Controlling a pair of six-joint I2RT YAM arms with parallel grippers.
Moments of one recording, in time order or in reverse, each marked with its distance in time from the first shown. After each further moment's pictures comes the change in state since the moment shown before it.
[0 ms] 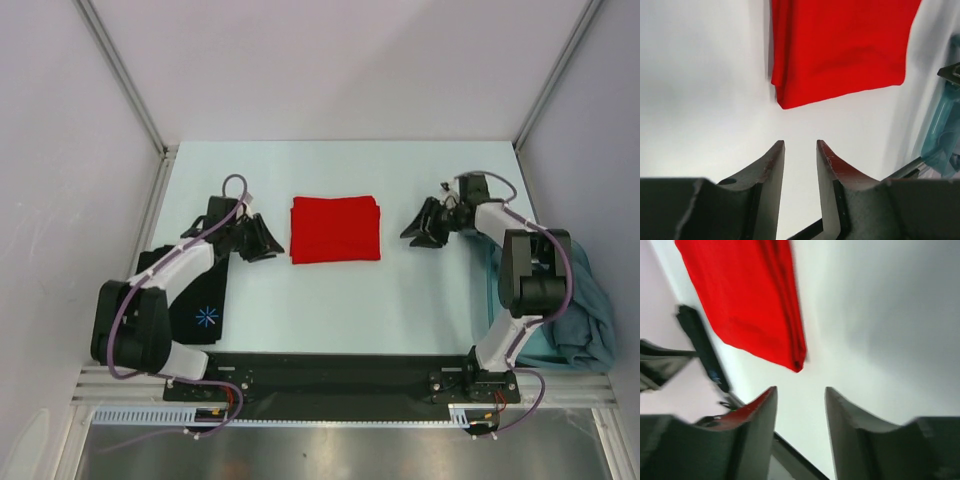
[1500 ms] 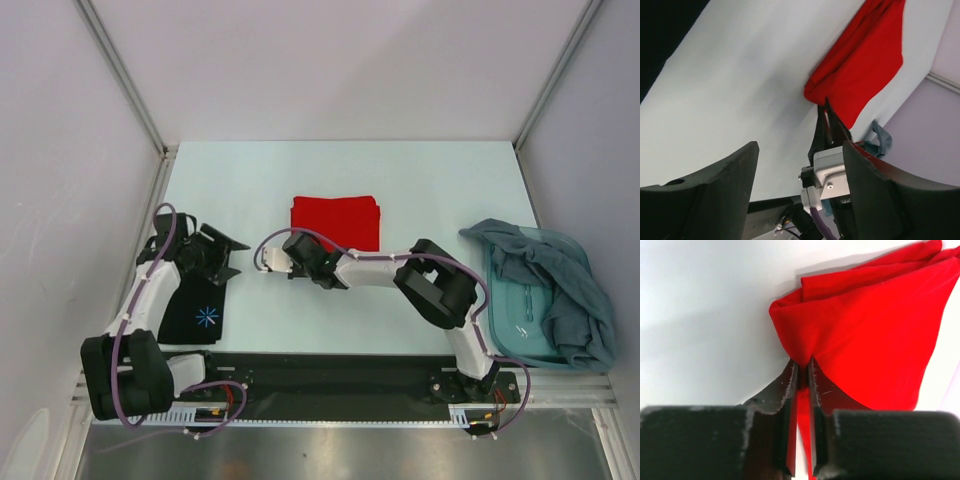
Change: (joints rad) left arm 0.324 -0.285 -0.093 -0.288 0.006 -0.424; right arm 1.025 0.269 0.240 0.335 1.029 -1.213
